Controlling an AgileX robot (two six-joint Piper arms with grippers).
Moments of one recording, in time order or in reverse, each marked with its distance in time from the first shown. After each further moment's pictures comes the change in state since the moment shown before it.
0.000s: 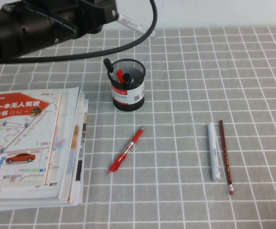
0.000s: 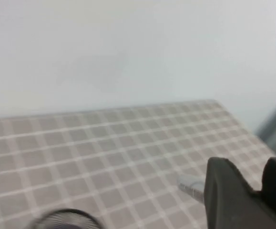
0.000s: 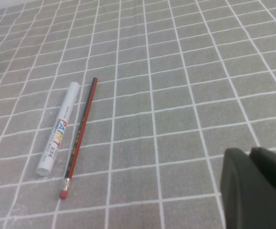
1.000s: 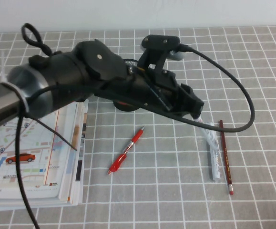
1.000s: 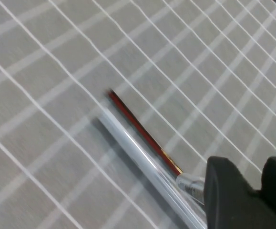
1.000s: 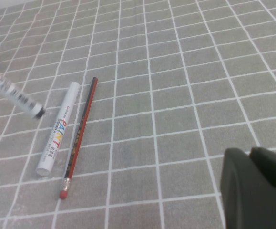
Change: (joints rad) right arm 0.000 0.000 0.000 0.000 0.000 0.000; left arm -0.290 0.281 -0.119 0.496 0.276 -0.426
